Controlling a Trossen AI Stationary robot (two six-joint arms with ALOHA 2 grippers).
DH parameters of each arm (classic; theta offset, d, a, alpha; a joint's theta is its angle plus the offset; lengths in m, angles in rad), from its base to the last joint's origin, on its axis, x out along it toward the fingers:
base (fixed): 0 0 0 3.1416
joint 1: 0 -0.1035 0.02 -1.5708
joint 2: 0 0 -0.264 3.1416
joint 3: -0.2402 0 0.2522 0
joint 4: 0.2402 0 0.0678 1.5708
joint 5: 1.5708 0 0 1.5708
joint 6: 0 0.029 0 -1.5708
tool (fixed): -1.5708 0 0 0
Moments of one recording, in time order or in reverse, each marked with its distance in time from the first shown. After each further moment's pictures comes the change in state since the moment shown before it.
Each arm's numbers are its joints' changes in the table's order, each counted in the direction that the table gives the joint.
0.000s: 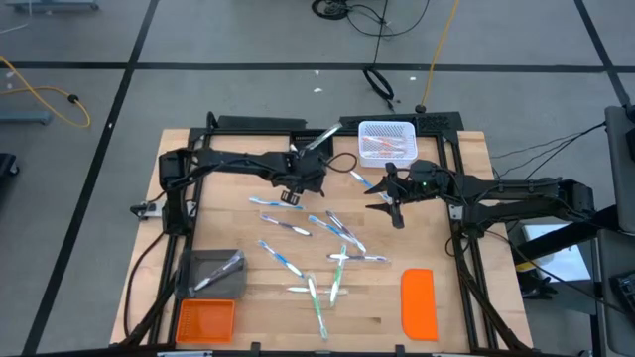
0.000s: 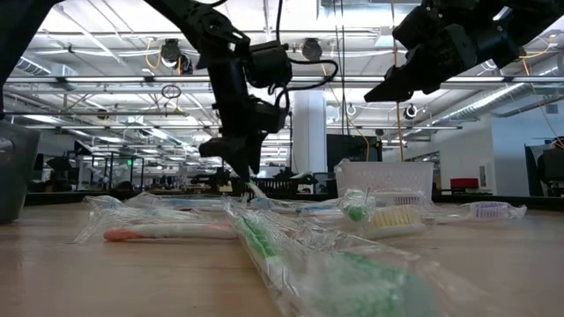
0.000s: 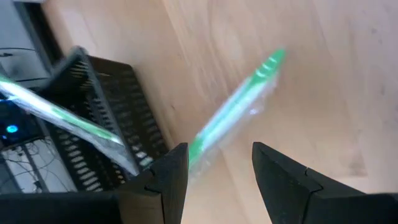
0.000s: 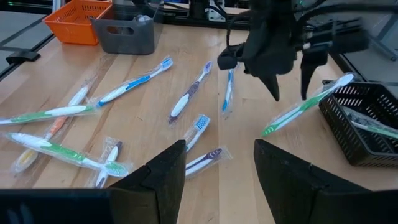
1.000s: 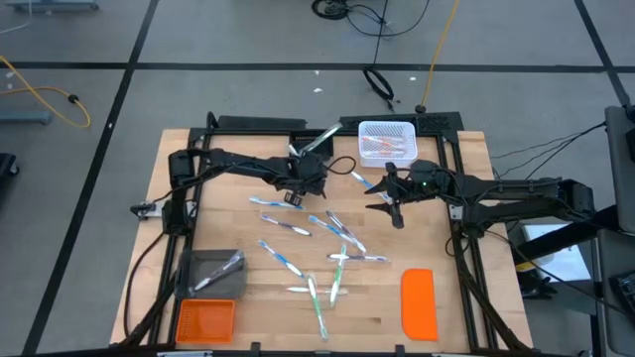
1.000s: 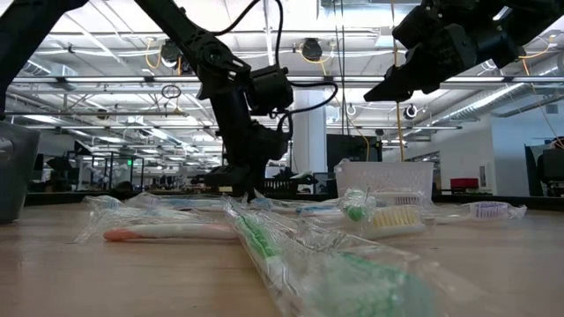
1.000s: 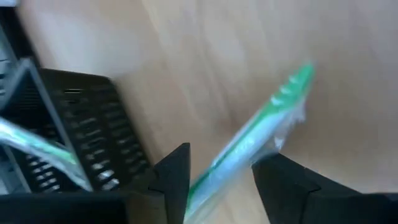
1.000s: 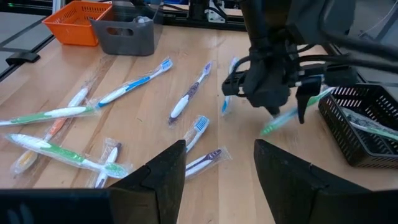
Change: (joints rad) left arm -0.024 -0.080 0.075 -0.216 0.011 0.064; right arm 0.000 0.000 0.000 -0.004 0.000 0.001
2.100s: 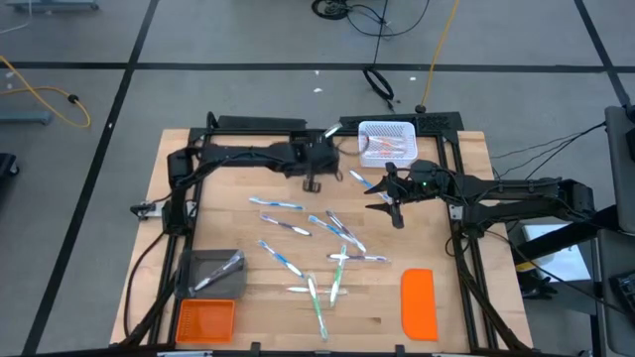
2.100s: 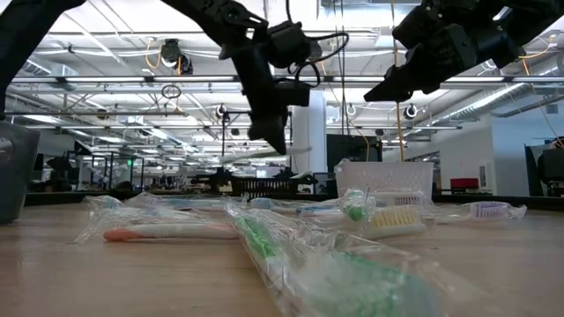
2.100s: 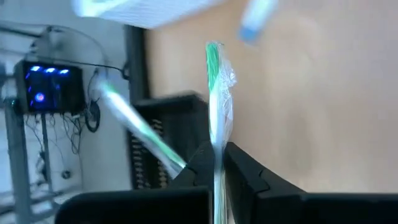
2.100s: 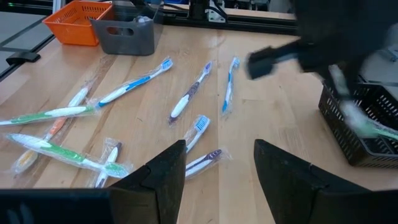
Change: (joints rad) left arm -0.004 0.010 -0.296 0.162 0.043 -0.258; right arm 0.000 0.000 0.000 0.000 0.000 0.000
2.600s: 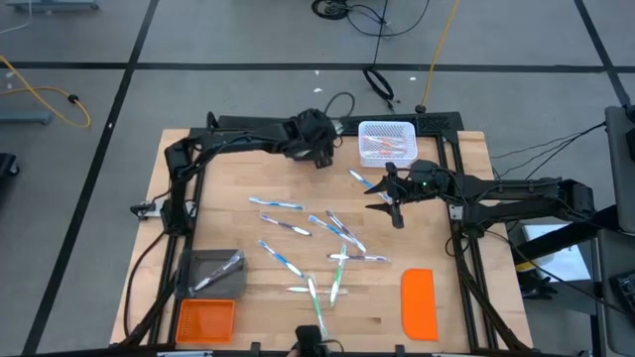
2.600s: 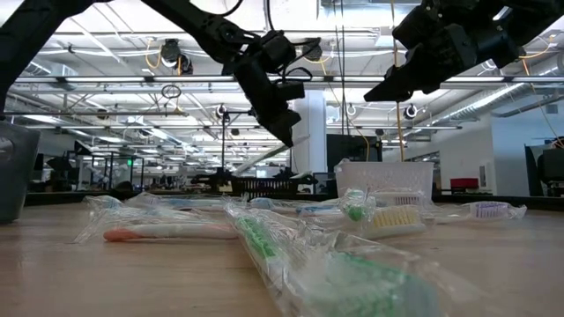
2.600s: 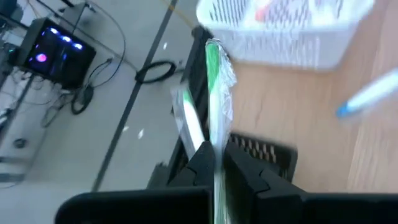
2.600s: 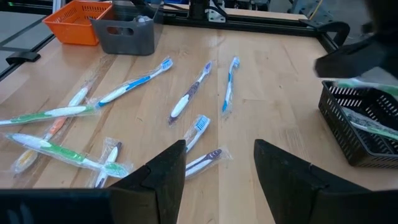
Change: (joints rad) left arm -0.158 0.000 0.000 -0.235 -0.120 -0.221; right arm 0.000 0.000 0.000 0.001 0.000 -0.002
